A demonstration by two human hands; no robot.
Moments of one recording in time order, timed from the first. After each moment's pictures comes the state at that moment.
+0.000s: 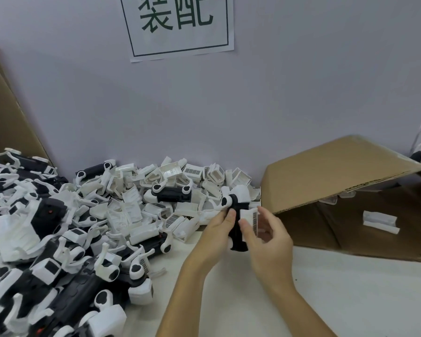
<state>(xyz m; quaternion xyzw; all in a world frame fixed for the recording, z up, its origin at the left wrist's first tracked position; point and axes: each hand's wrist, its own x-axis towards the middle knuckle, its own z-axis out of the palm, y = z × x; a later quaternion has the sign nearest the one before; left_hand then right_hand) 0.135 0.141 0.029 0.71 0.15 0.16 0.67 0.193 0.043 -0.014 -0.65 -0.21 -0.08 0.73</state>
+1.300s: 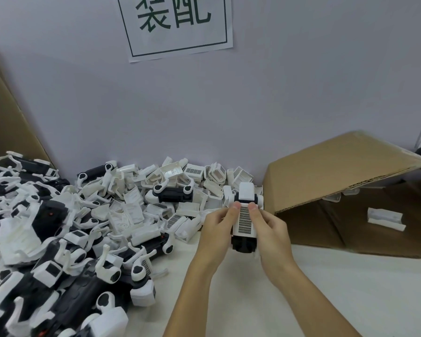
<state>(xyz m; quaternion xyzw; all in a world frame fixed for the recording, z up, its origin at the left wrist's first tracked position) 0.145 0.142 0.024 0.67 0.14 0.25 0.68 0.200 0.048 0.012 -0.54 -0.18 0.14 0.81</state>
